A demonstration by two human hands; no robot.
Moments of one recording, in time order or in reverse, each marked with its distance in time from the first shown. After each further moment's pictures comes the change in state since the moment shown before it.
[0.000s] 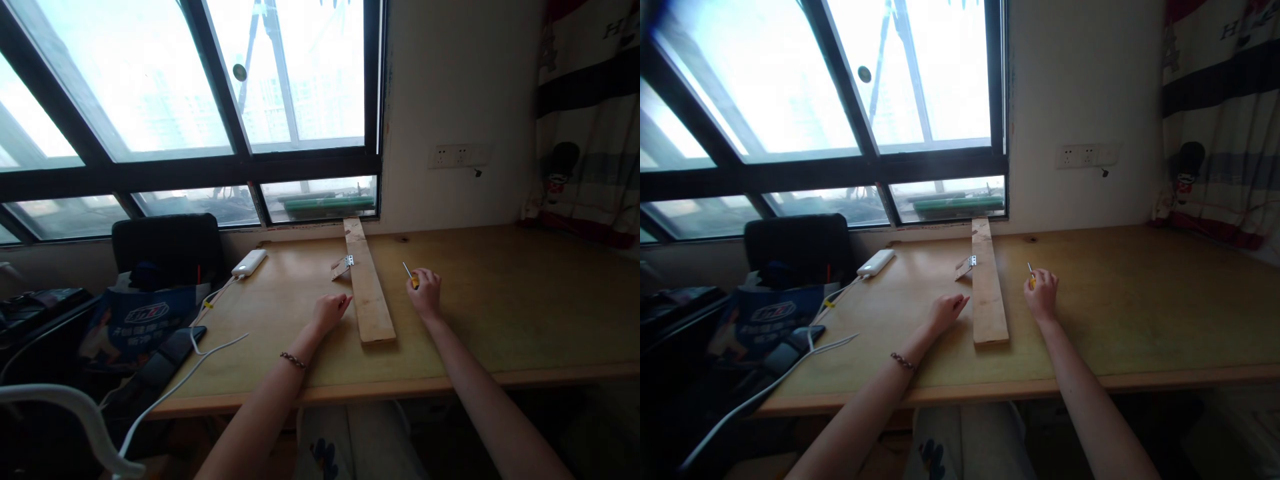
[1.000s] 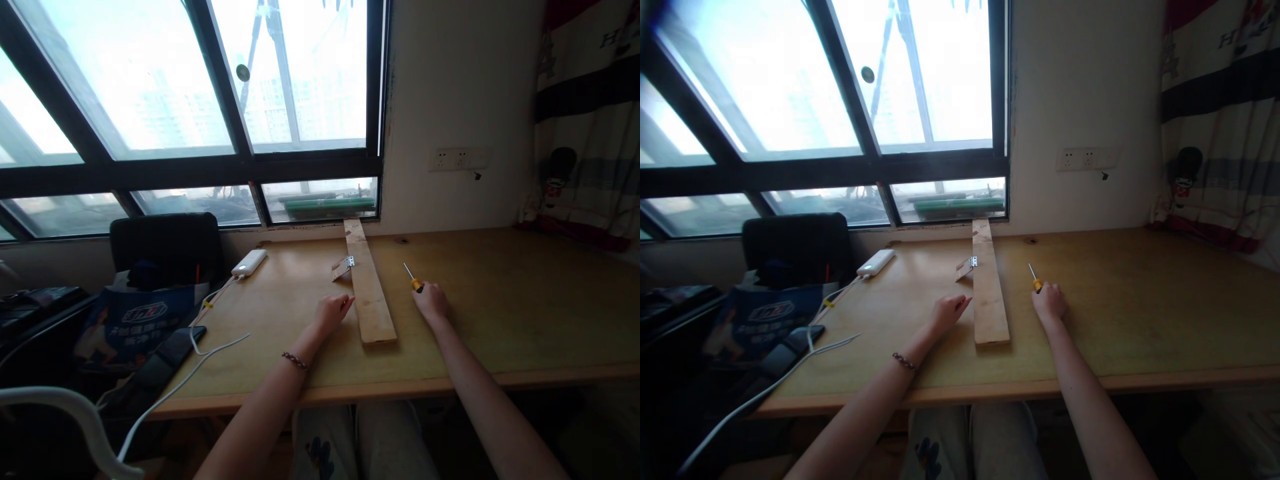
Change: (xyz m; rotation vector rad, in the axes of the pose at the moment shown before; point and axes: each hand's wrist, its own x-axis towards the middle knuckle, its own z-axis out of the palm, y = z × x) left_hand -0.001 0.006 -0.004 -0.035 0.015 0.000; right_hand 0.002 0.000 -0.014 -0.412 -0.566 0.519
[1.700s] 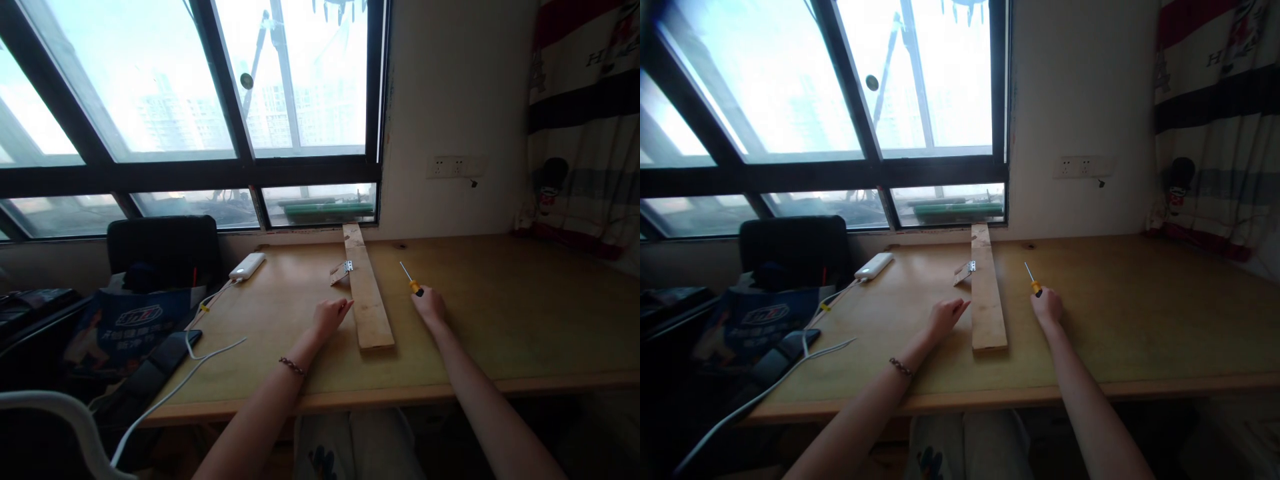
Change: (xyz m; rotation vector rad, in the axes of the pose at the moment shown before) left_hand 0.000 0.000 0.000 -0.011 0.038 -0.010; right_hand 0.005 0.000 -0.001 0.075 0.013 -0.055
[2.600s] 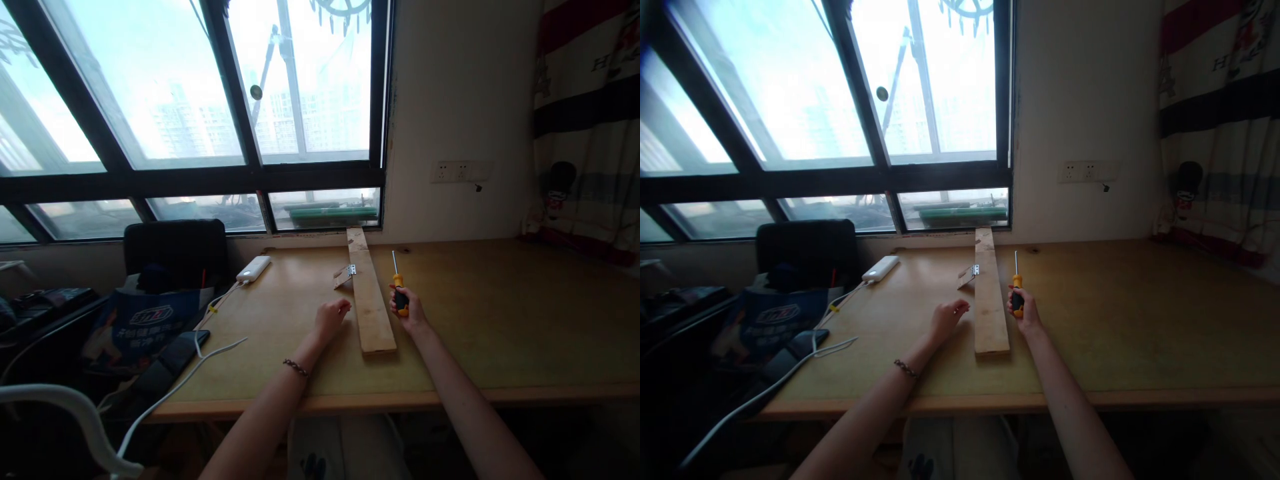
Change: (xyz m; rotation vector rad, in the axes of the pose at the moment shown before) left_hand 0.002 -0.005 0.003 -0.168 0.041 -0.074; right_hand -0.040 -0.055 -0.008 1.824 -0.624 0.178
